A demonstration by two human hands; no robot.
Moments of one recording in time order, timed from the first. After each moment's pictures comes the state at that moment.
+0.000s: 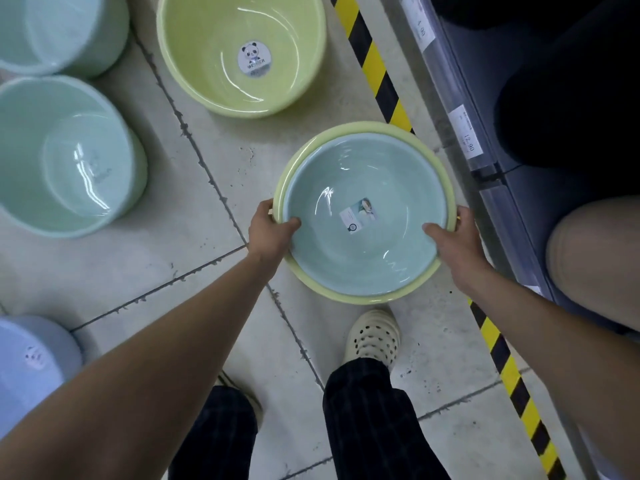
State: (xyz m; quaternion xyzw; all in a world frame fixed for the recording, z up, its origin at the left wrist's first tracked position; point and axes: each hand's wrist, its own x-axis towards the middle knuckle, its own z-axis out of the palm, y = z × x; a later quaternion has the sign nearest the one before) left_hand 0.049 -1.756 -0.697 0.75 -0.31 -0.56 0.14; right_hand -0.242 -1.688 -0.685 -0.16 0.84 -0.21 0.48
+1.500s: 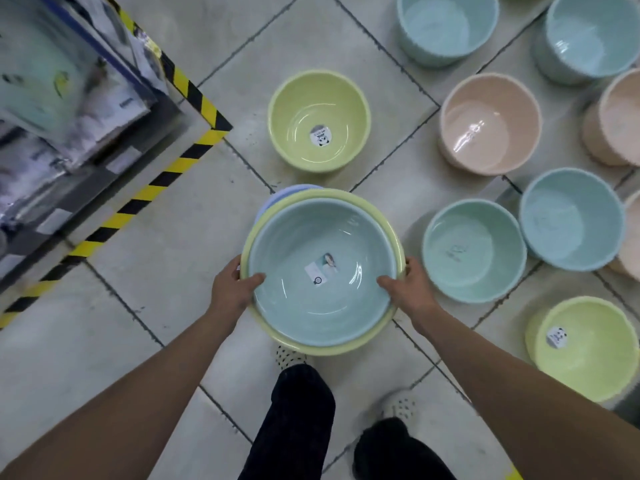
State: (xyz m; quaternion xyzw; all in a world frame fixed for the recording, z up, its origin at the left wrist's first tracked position) left_hand 0.635 -1.415 -0.489 0.76 0.24 -0.37 0.47; right_hand 0.495 -1.696 -0.480 -0.62 0.54 0.16 0.54
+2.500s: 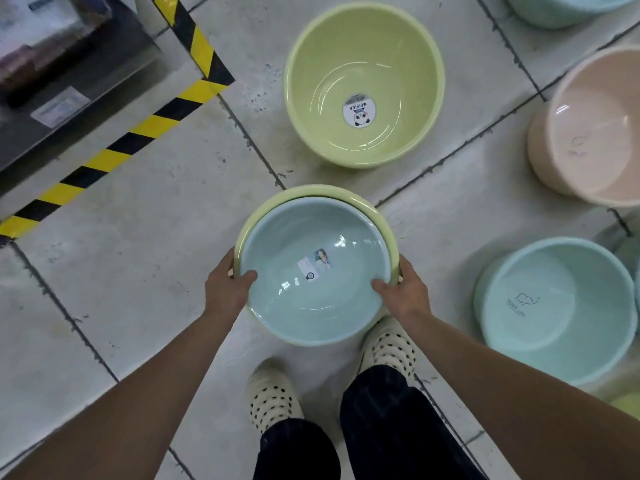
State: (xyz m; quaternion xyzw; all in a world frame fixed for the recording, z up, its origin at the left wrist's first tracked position) left_hand 0.686 -1.418 -0.719 0.83 0.25 -0.32 0.39; right_hand 0.586 -1.700 -0.706 -0.70 0.49 0.26 0.46
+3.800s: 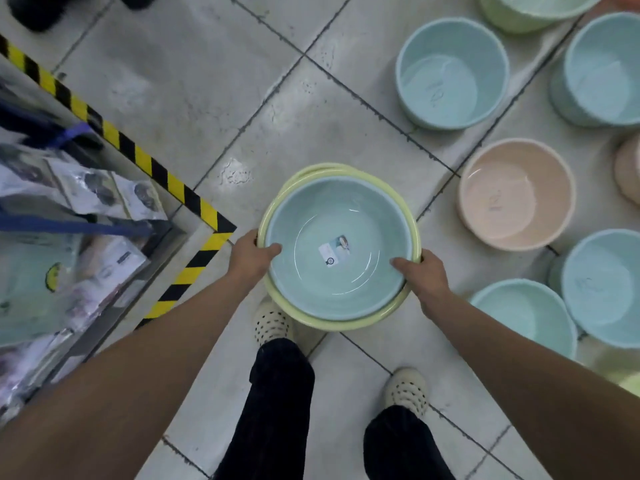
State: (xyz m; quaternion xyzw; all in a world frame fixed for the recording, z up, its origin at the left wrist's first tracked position) left_hand 0.974 -1.593 -0.540 0.86 0.08 -0.39 0.33; right_hand 0.776 -1.819 -0.539 -0.56 0.64 0.12 0.52
